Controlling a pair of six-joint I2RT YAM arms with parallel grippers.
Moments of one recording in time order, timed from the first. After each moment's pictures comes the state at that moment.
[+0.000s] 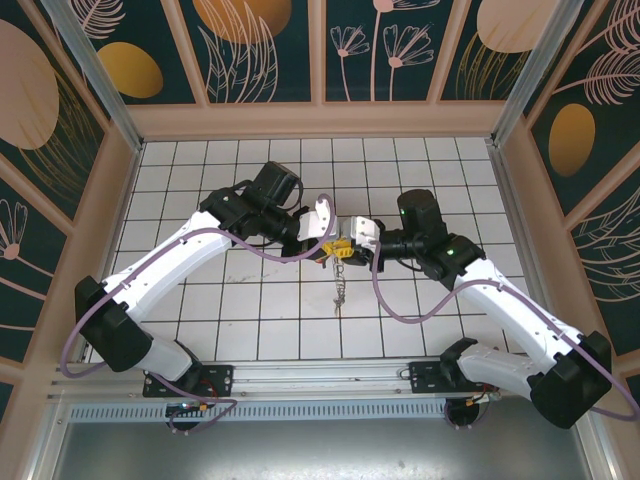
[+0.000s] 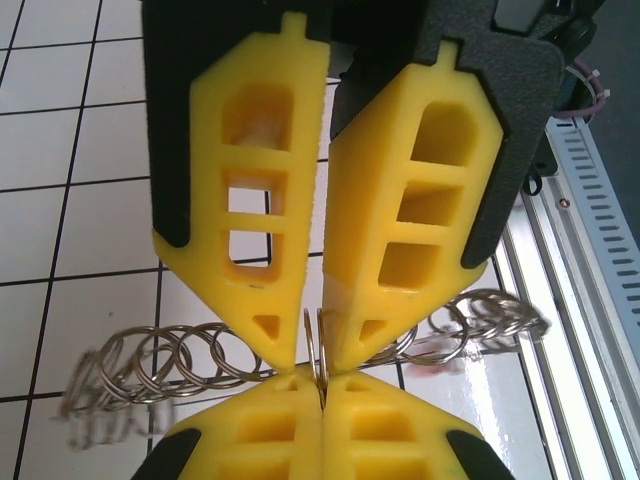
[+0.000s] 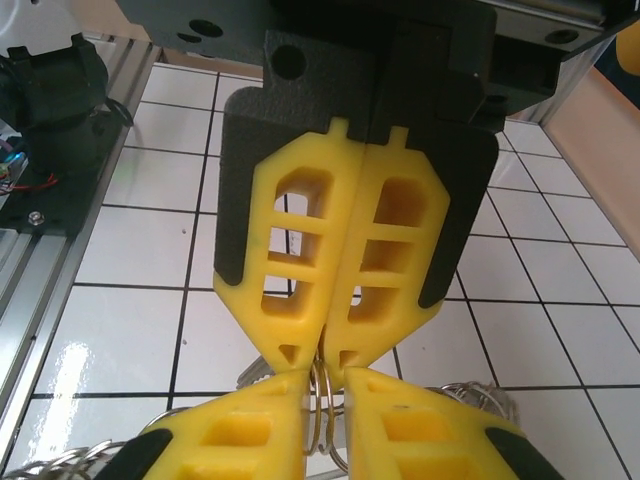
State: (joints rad) left arm -0.73 1.50 1.43 -0.87 0.66 0.70; right arm 0.62 1.08 0.90 -0.34 -0.74 -0.65
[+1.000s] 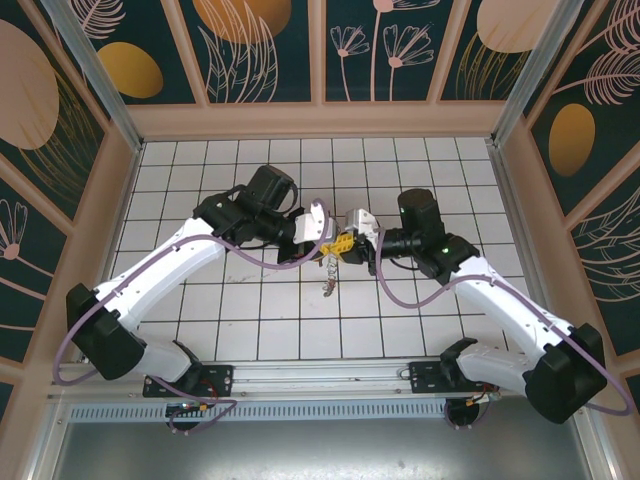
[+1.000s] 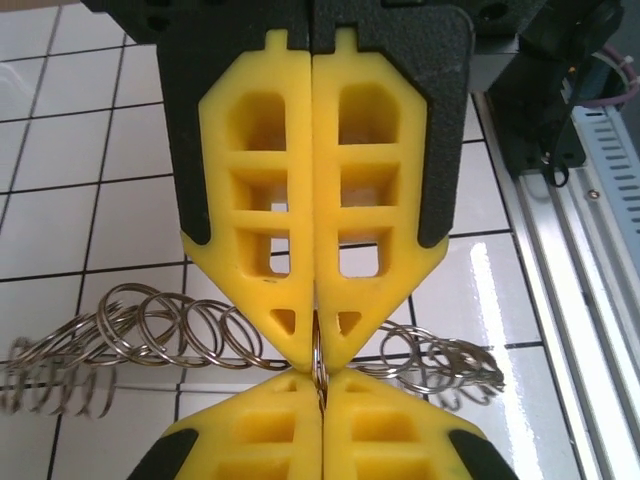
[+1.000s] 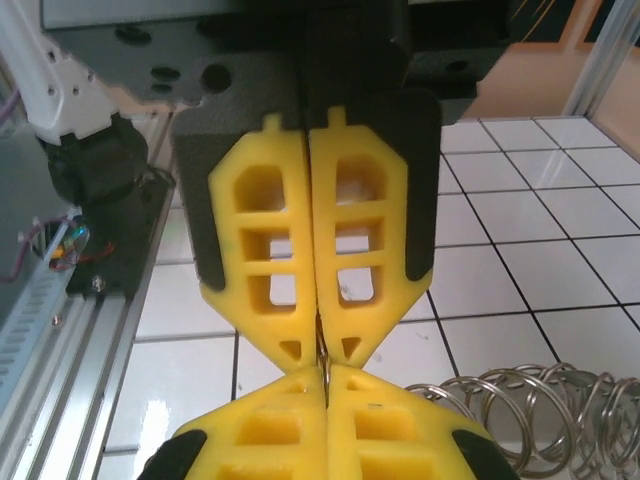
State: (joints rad) left arm -0.73 1.43 1.36 -0.79 0.61 0.70; right arm 0.57 1.12 0.83 -0.17 -0.88 -0.40
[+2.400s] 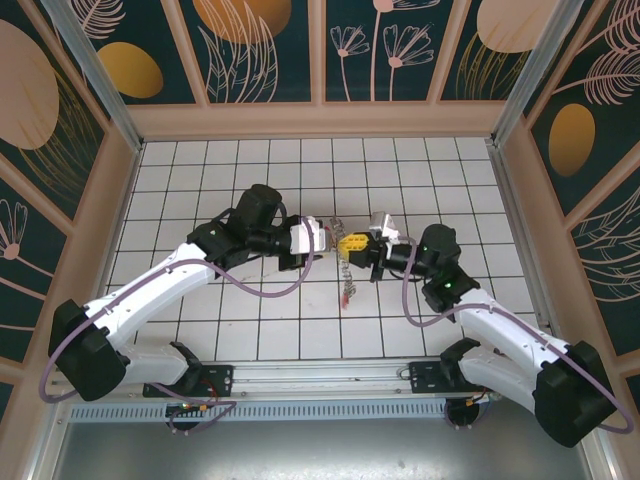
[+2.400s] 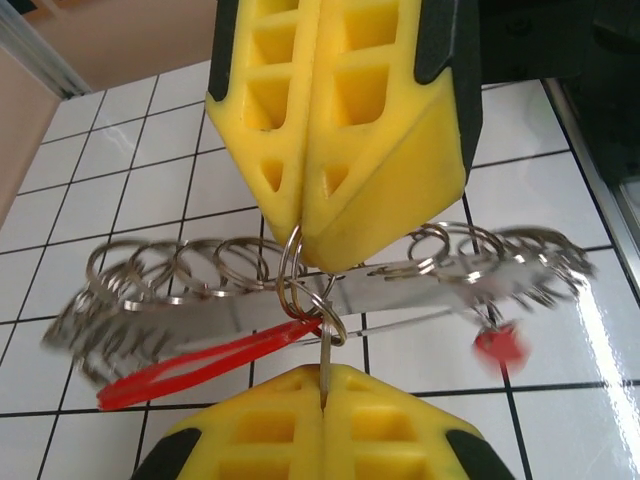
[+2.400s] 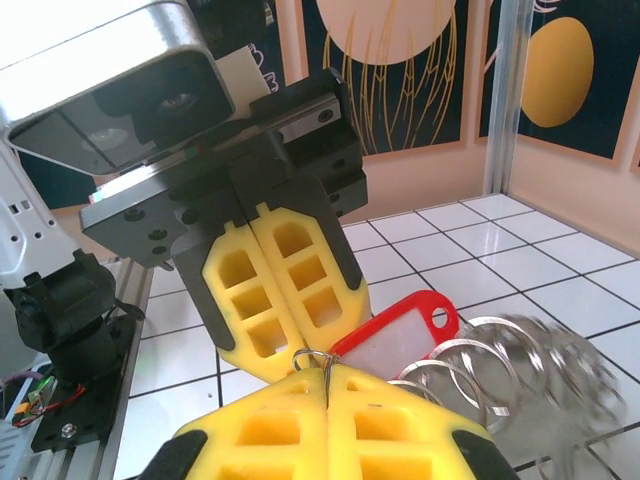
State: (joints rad) left arm -0.73 1.30 1.08 -0.44 0.55 0.70; right arm 0.57 0.97 0.47 0.51 -0.77 0.06
